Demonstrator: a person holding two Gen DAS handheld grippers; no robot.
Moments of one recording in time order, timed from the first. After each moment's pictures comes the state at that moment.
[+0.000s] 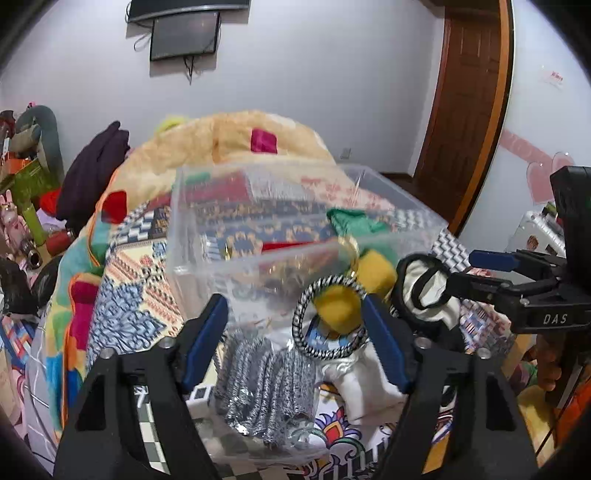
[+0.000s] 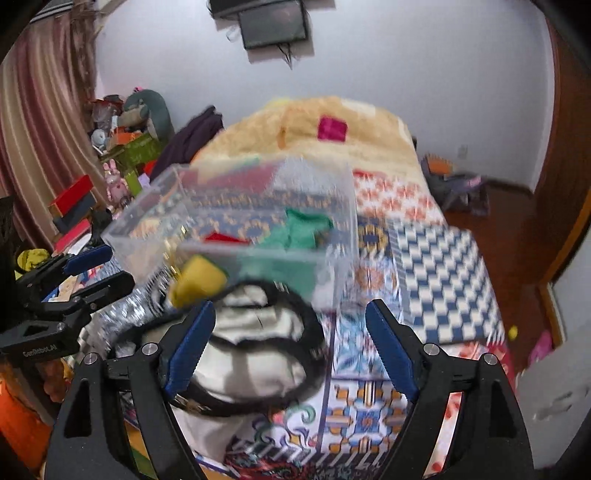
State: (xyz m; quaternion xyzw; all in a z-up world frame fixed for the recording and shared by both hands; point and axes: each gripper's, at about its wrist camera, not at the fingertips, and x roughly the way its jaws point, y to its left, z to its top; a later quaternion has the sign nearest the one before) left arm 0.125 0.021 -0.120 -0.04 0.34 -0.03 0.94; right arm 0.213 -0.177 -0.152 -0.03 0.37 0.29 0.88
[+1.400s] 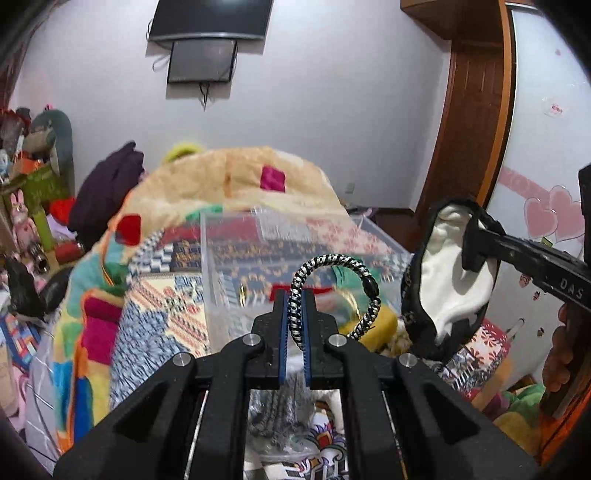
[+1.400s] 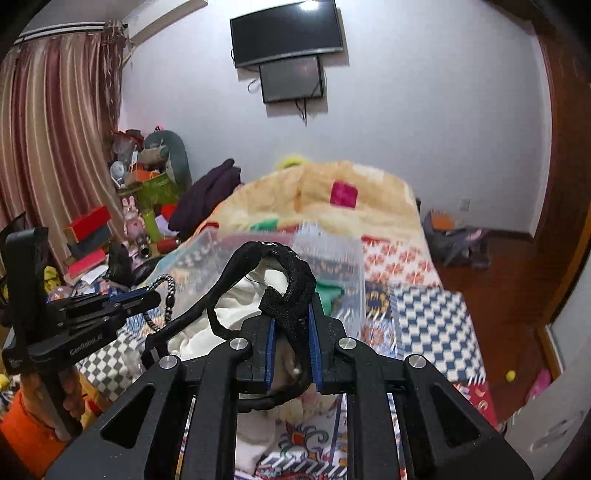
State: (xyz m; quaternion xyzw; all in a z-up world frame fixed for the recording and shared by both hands) left arm 0.098 0.037 -0.070 -0.06 0.27 -0.02 0.96; right arm 0.176 -0.182 -0.091 -0.02 0.24 0.30 0.92
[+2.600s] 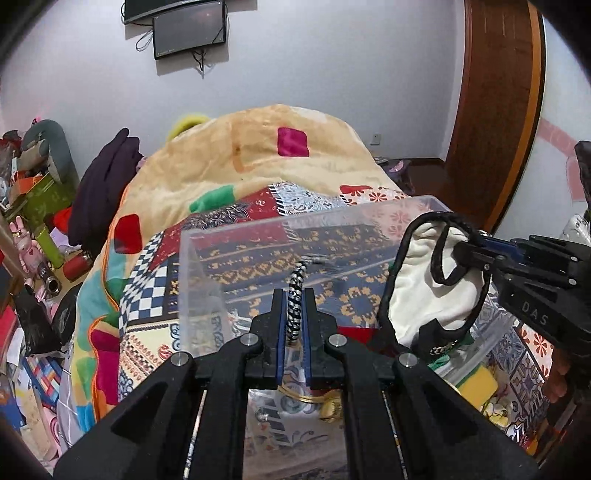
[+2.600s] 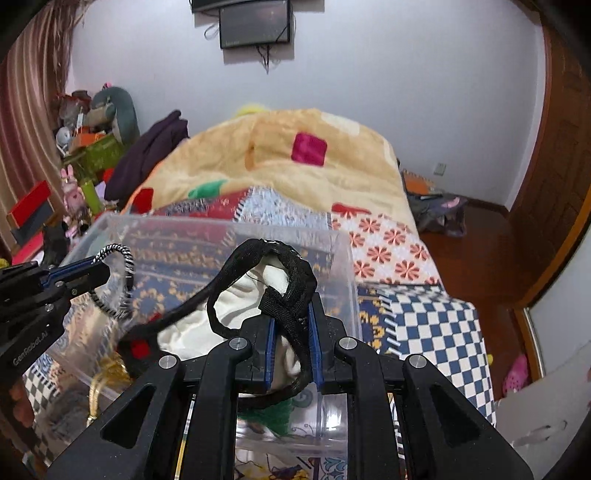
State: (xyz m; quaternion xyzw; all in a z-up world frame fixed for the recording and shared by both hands) left arm 0.225 0.046 -0.103 0.00 0.37 0.02 0.93; right arm 0.278 -0.127 -0.130 -0.07 0.34 0.22 0.91
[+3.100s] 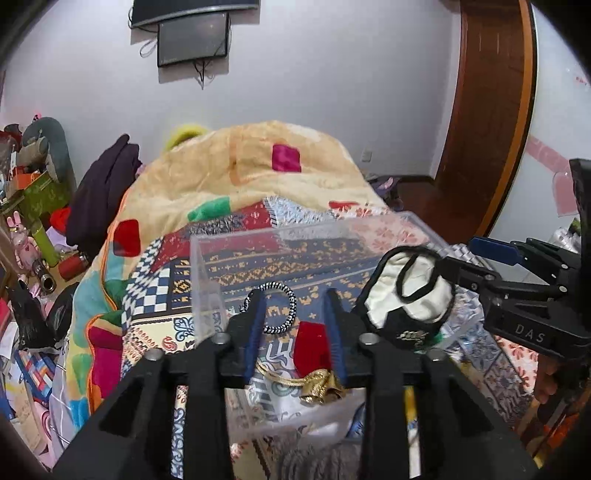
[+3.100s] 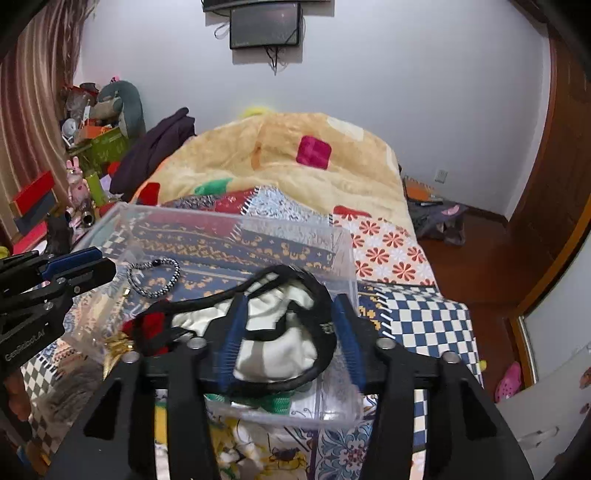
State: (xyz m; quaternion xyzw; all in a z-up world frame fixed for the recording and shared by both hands) left arm 0.191 0.047 -0.076 -0.03 0.33 0.00 0.94; right arm 0.260 -0.131 -0.117 -0.09 0.33 0.23 0.91
